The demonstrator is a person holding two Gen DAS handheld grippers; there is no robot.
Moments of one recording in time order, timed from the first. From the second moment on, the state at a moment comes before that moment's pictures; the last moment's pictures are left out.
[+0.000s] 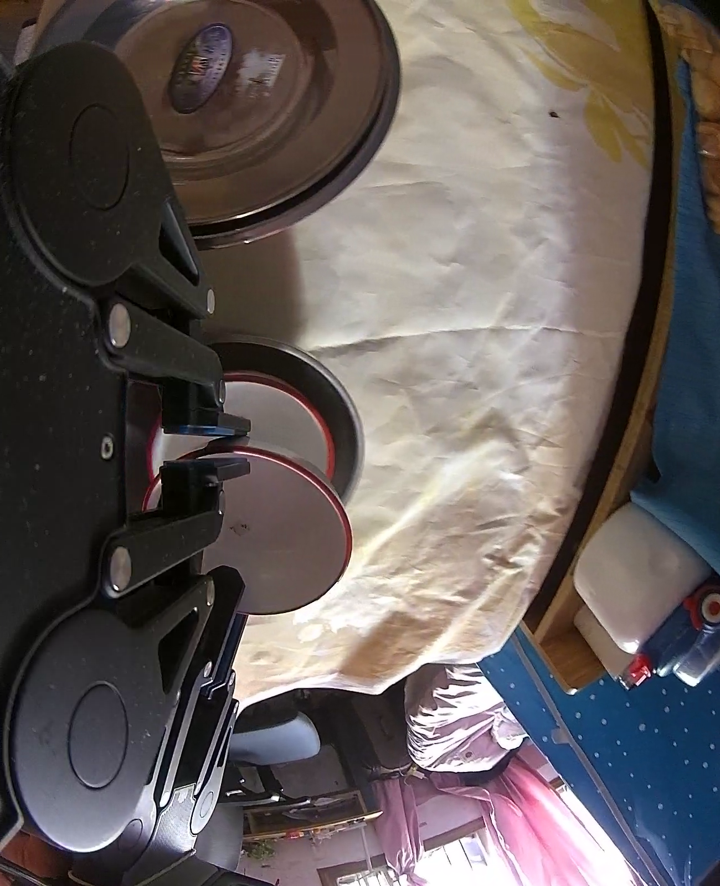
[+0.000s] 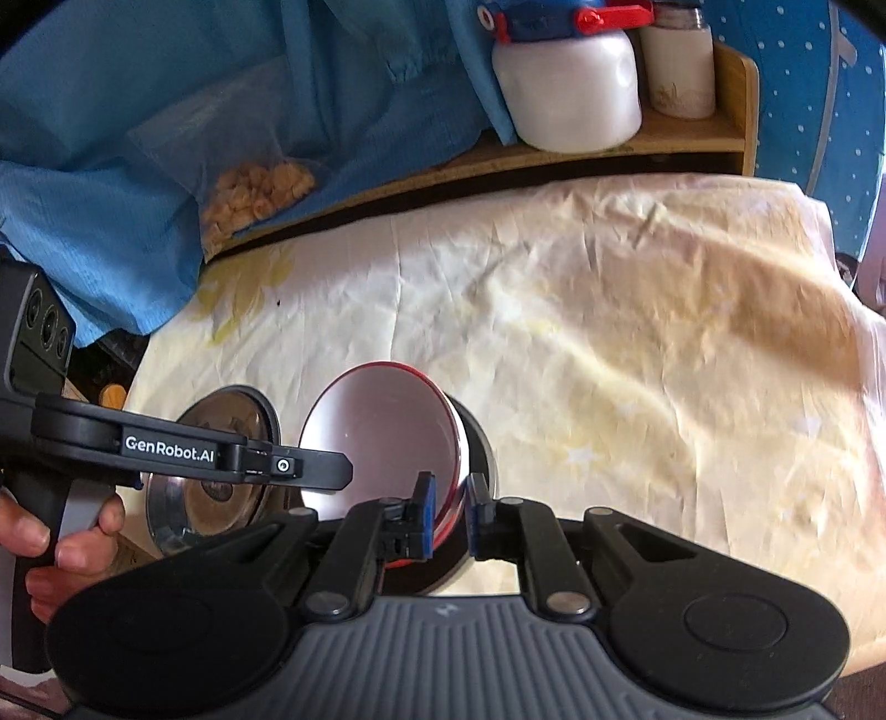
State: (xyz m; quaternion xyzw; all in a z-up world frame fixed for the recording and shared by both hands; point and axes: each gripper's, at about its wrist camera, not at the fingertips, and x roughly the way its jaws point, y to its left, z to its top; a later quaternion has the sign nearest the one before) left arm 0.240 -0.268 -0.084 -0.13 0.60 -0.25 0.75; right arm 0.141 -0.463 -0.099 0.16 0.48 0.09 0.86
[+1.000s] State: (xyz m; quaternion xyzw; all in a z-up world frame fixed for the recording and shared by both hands) left arm 0.241 -0.269 -0.089 -0.12 0.62 -0.22 0.74; right arm 0.151 -0.448 -0.107 0.13 0.51 0.09 0.84
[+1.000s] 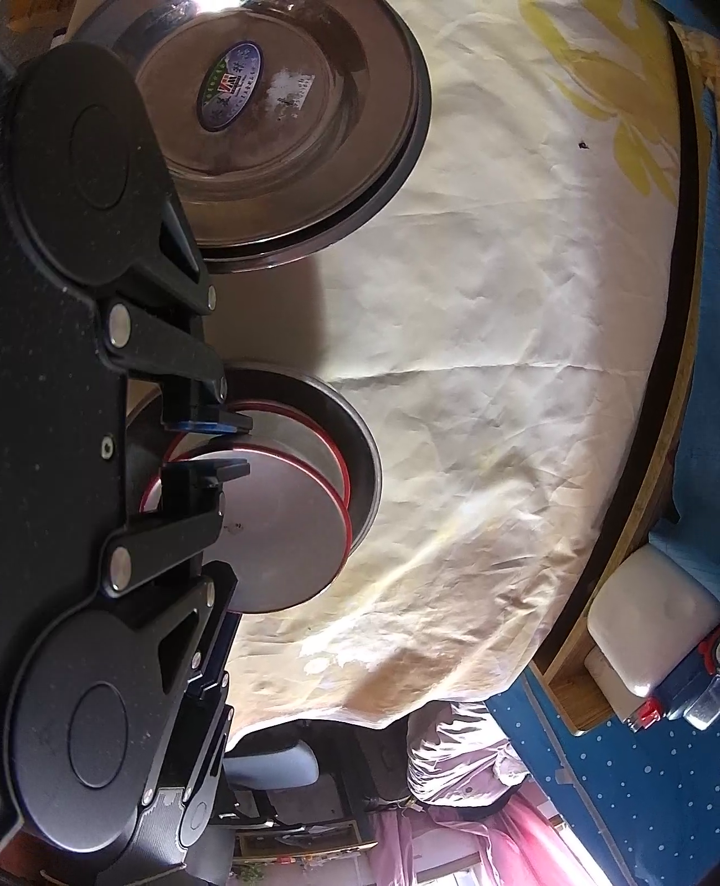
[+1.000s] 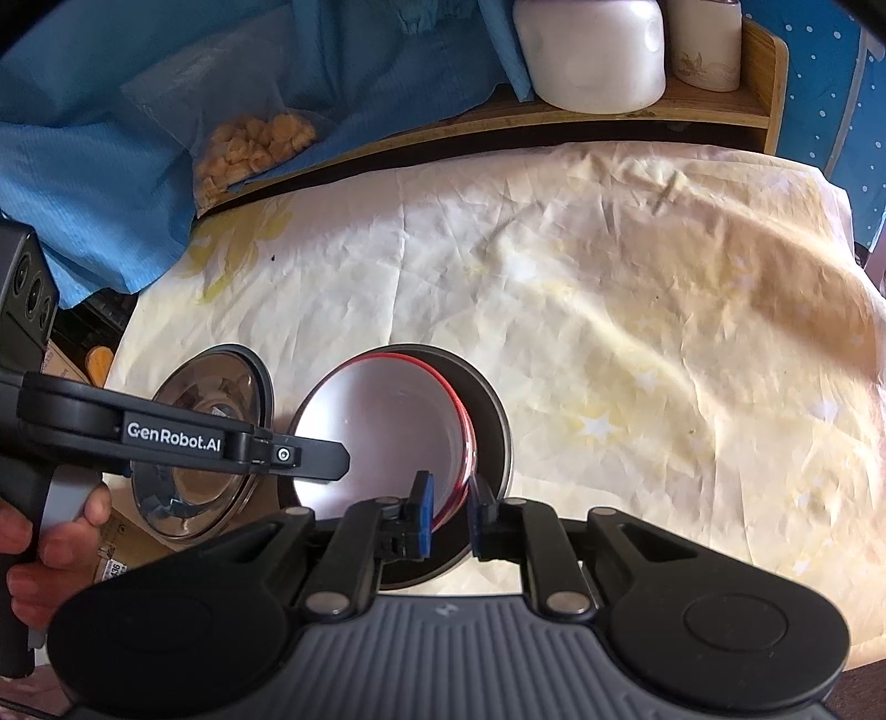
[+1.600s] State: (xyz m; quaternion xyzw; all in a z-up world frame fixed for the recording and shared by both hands) left arm 0.246 -0.267 -0.086 -0.12 0.63 -0.21 0.74; right arm 0.152 -0.447 -0.107 0.12 0.51 0.09 0.85
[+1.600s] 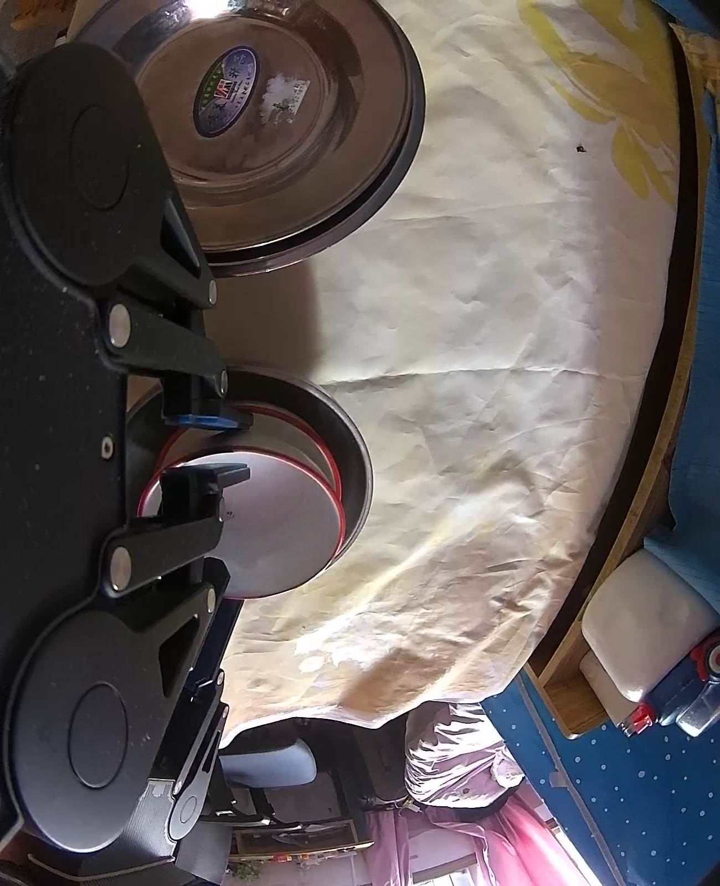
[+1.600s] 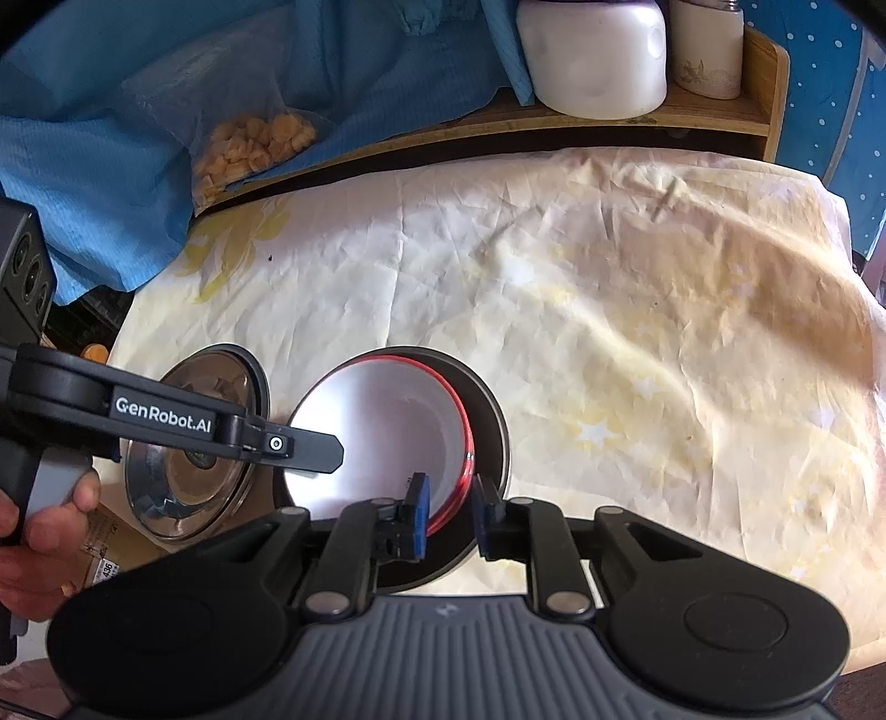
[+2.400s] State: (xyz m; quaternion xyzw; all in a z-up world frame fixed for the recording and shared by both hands) left arm 0.220 -0.249 -0.054 -0.10 0.56 -0.18 0.80; right arm 0.134 -0.457 -0.079 0.11 0.47 0.07 0.87
